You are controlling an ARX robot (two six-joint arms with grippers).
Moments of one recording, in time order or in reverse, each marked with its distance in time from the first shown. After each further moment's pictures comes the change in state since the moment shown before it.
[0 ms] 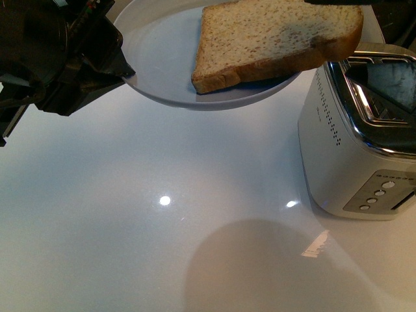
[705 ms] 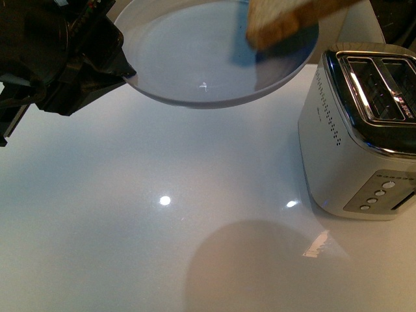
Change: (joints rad) left arm 0.000 0.000 0.000 0.000 0.001 -0.001; right arm -0.084 -0.132 0.069 -0.088 0.011 -0.002
